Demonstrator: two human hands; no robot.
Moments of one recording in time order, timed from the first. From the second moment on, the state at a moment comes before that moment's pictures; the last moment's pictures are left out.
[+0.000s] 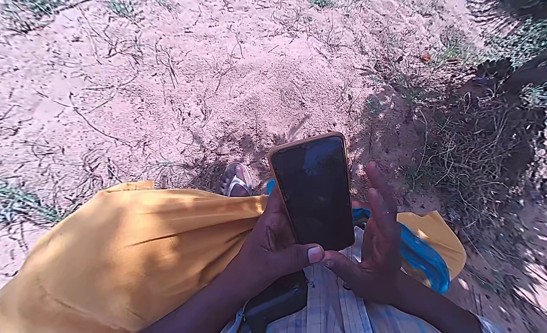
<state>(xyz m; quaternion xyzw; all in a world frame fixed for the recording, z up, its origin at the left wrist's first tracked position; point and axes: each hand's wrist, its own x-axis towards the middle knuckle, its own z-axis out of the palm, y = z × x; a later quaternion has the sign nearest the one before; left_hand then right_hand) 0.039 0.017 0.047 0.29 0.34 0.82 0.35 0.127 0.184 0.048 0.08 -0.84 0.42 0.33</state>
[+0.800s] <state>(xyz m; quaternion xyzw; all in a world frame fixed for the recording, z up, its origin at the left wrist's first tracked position) 0.038 0.016 0.045 0.31 0.32 0.82 0.35 0.128 0.182 0.047 0.09 -0.83 0.43 0.33</state>
